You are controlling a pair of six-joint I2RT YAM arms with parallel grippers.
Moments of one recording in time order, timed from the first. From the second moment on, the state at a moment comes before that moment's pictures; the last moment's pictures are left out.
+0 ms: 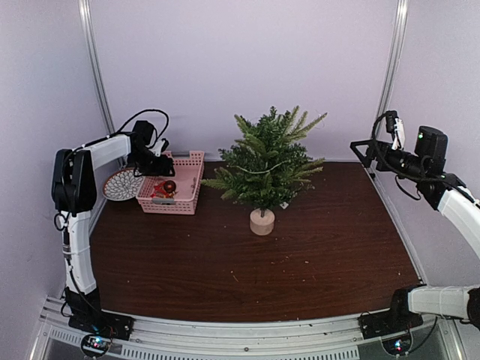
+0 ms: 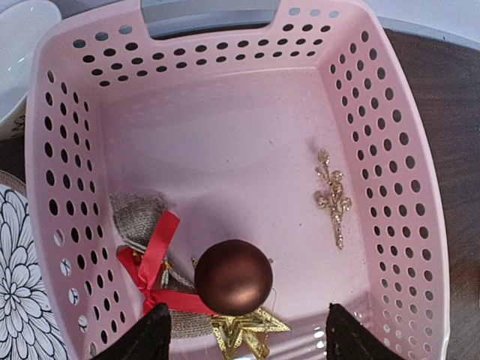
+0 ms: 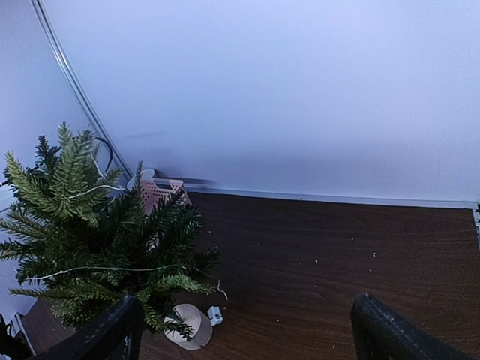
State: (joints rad) left arm -0.16 2.19 1.88 -0.69 0.19 -0.01; right arm 0.03 1.02 0.94 -0.10 -0.50 0.24
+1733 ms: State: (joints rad) left arm -0.17 2.36 1.99 -0.75 0.22 0.04; right arm 0.03 1.03 0.94 -0.10 -0.50 0.24
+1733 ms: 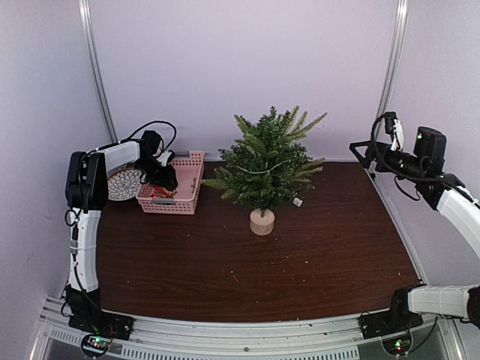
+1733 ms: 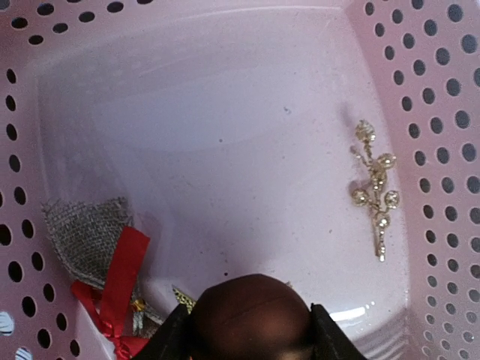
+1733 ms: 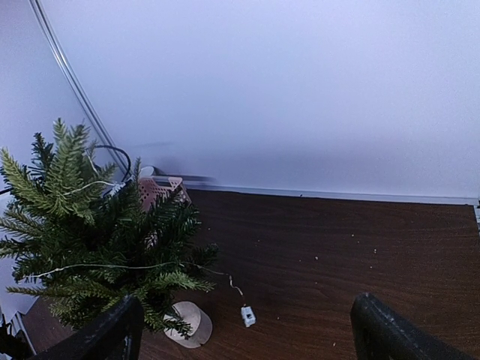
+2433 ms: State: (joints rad) left arm -0.44 1.69 1.93 -0.70 0.20 0.16; right arm 0.06 0.99 0.93 -0.07 -0.53 0.26
